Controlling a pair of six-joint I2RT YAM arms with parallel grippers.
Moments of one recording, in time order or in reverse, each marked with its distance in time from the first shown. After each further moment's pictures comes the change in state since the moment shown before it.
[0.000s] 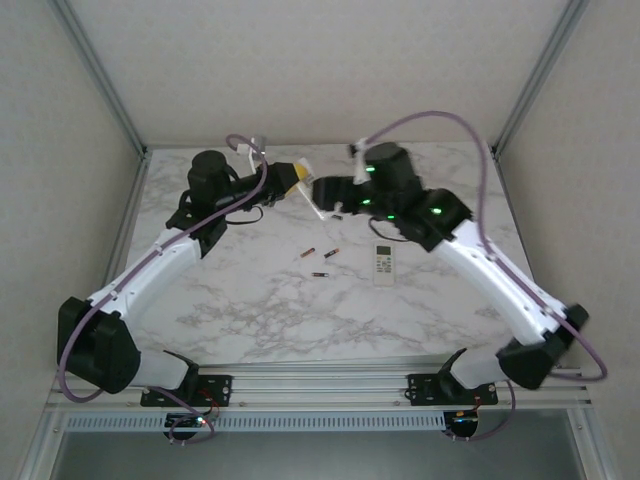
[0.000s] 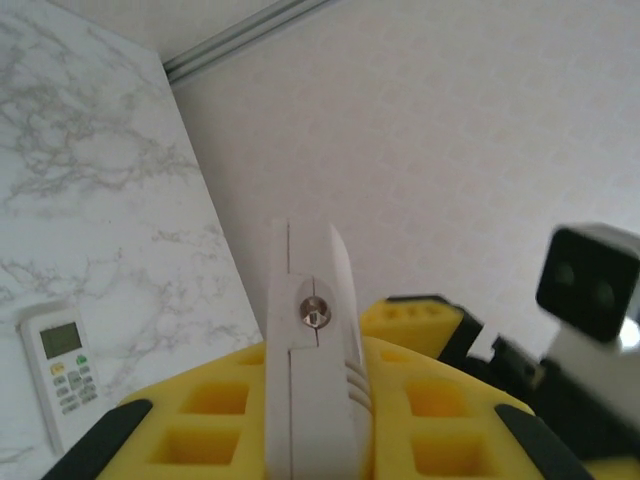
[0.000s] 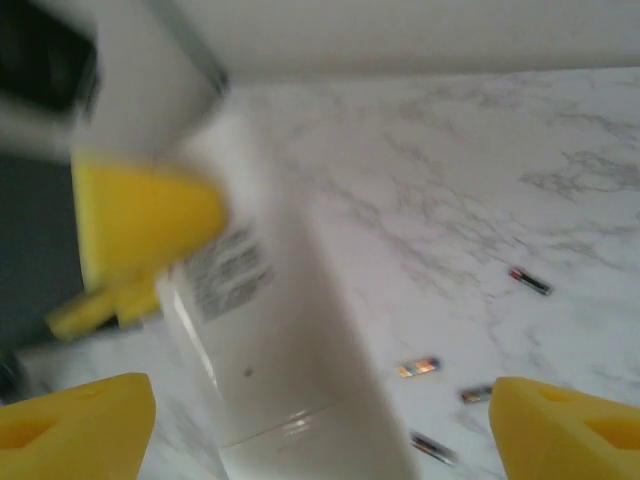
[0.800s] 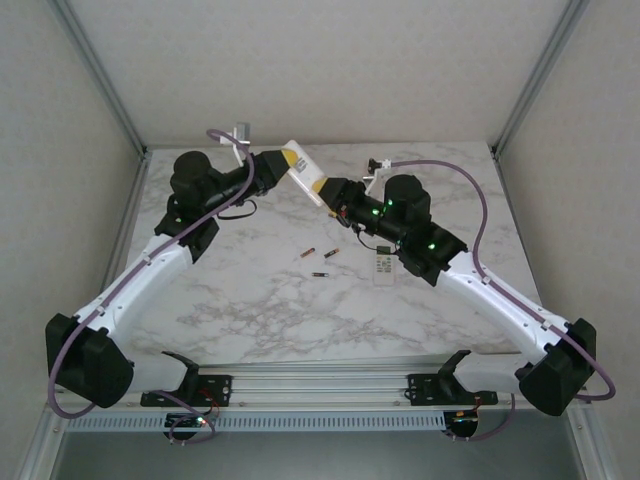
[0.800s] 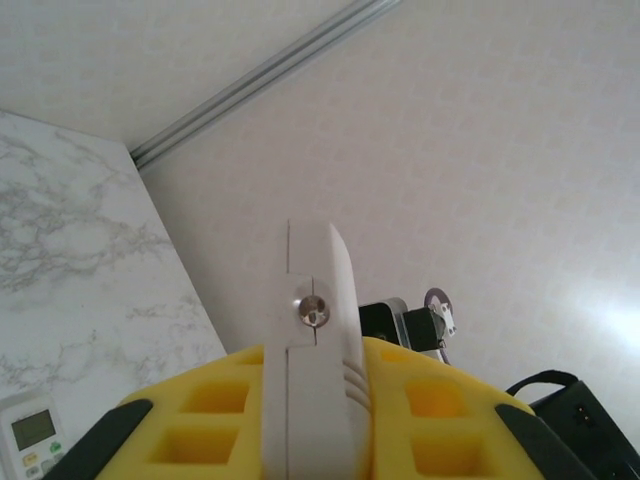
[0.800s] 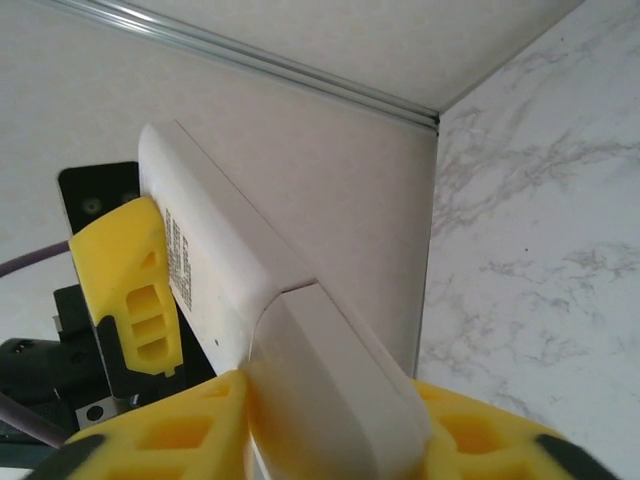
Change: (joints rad) left arm 0.001 -0.073 0.000 0.093 -0.082 -0.015; right arm 0.004 -0.122 -0.439 0.684 -0.246 0.630
